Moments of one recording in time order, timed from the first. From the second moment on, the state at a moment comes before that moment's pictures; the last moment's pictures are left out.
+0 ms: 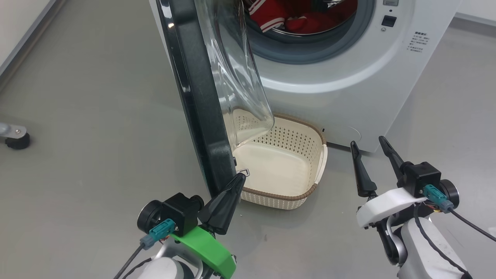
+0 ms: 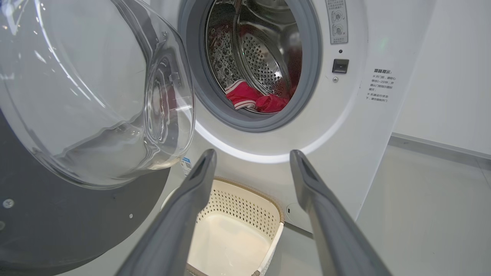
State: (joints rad) left arm -0.19 0.10 -0.61 0.04 -0.50 -0.02 -0.08; right arm -0.22 -0.08 0.21 0.37 0.25 0.03 -0.26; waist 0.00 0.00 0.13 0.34
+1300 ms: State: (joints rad) left arm -0.18 0.14 -0.33 0.16 -0.57 0.08 -0.18; right arm -0.22 -0.07 0.17 0.37 0.22 0.04 -0.26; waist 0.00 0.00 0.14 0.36
